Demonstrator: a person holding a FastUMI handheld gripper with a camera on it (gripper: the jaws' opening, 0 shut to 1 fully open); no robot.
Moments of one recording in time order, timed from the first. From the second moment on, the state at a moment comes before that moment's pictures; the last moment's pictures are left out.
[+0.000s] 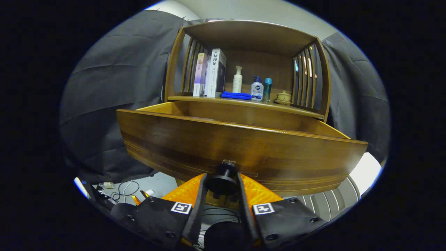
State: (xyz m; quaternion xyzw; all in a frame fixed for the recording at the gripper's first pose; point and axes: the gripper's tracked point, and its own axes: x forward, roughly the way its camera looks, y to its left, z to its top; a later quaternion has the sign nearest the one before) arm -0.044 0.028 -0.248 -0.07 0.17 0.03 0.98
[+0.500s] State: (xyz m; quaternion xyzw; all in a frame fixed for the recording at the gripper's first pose) arm -0.061 0.018 -0.165 -0.07 0.10 0.05 0.99
